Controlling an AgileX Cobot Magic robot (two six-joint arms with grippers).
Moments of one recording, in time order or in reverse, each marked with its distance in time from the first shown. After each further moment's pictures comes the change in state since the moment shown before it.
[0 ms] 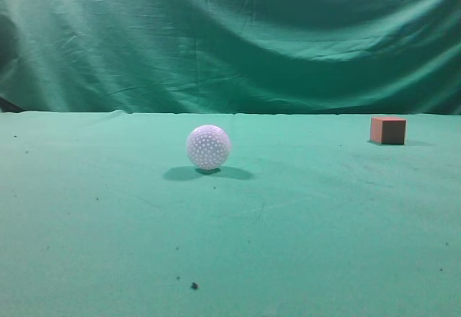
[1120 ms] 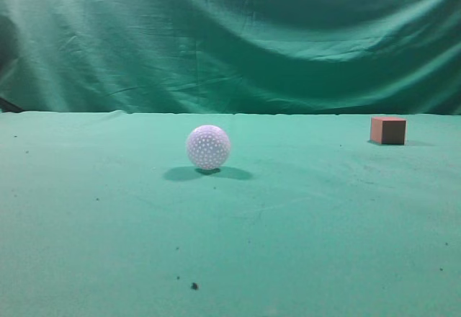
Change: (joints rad) left arm 0.000 0.000 0.000 0.000 0.000 0.000; right arm -0.218 -0.501 0.557 0.101 -0.270 0.008
